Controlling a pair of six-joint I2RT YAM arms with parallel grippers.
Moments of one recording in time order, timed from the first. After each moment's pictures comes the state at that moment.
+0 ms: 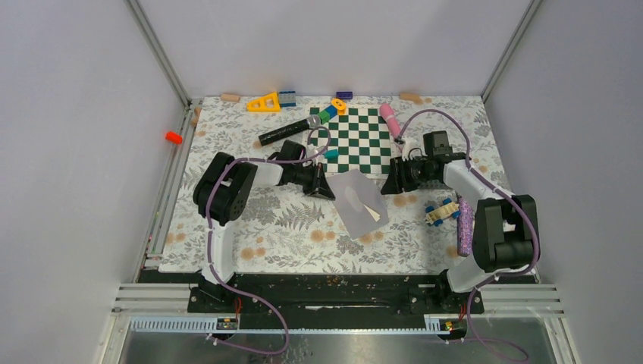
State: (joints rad) left arm -0.42 2.10 1.15 0.04 0.90 -0.46; right arm 0.12 1.56 0.98 -0.50 -0.72 -0.11
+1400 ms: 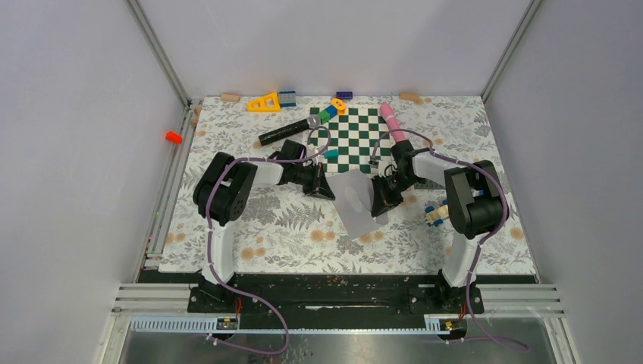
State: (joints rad) left arm -0.43 2.10 1.17 0.00 0.87 -0.45; right arm 0.28 1.88 1.12 -0.72 -0.63 -0.04
